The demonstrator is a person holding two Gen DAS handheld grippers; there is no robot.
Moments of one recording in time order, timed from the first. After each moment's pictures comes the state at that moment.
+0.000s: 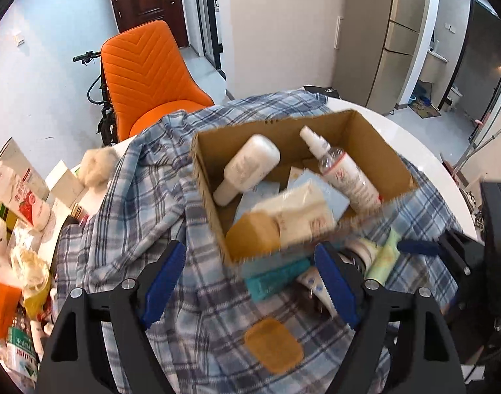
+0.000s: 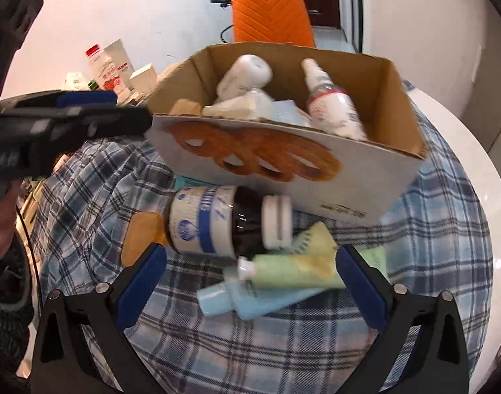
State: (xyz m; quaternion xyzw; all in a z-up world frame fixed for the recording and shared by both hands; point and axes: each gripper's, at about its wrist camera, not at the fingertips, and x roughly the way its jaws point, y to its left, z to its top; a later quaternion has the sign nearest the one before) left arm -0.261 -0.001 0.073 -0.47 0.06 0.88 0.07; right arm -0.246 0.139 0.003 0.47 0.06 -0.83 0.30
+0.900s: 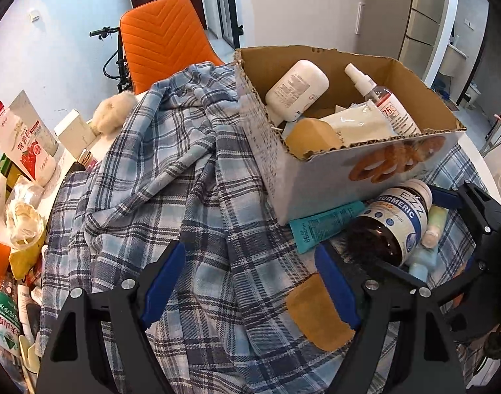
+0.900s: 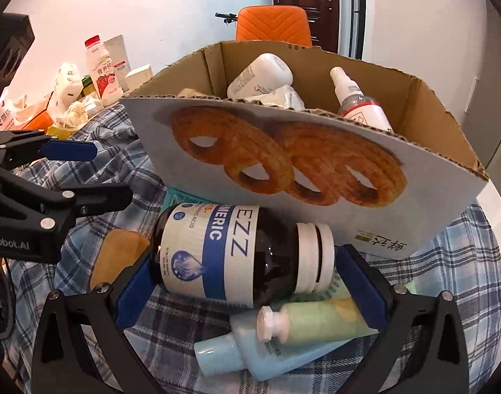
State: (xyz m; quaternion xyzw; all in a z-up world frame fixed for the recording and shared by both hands) left arm -0.246 -0.035 0.011 -0.50 0.05 0.87 0.03; right arm -0.250 0.111 -0.023 0.41 0.09 -0.86 0.27
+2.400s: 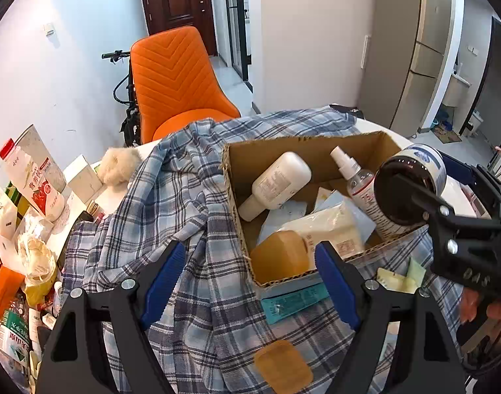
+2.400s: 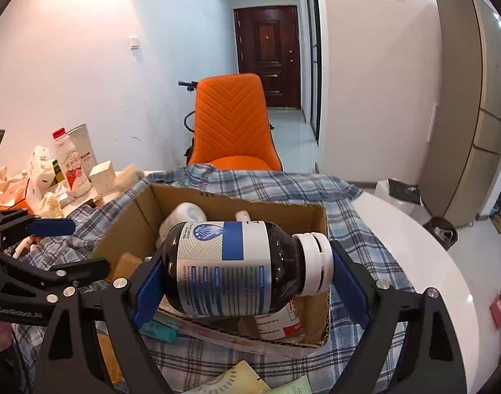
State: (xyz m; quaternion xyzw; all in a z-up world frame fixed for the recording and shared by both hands) left arm -0.279 -0.010 0.067 -0.44 0.03 0.90 0.01; right arm -0.305 0.156 0.060 0.30 0.04 -0.93 0.21
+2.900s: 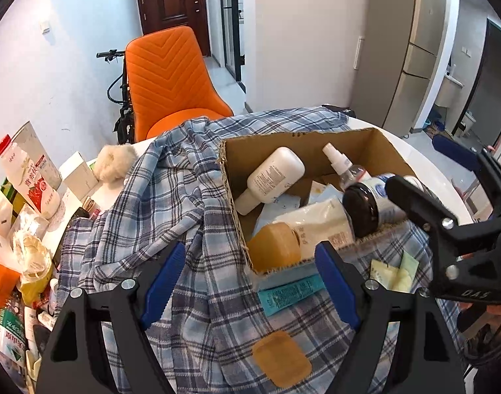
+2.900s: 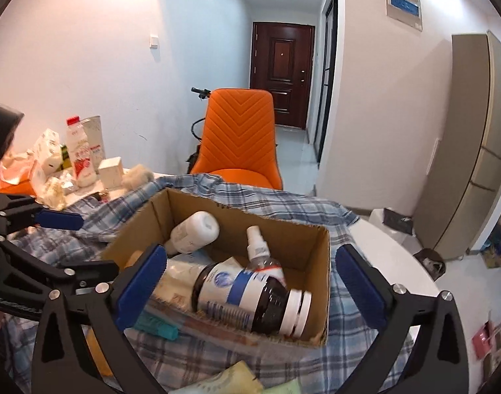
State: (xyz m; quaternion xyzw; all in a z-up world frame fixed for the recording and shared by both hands) left arm -0.263 -0.013 0.072 -0.44 0.03 0.90 0.03; right arm -0.271 0.149 0.081 0.26 0.08 -0.94 0.23
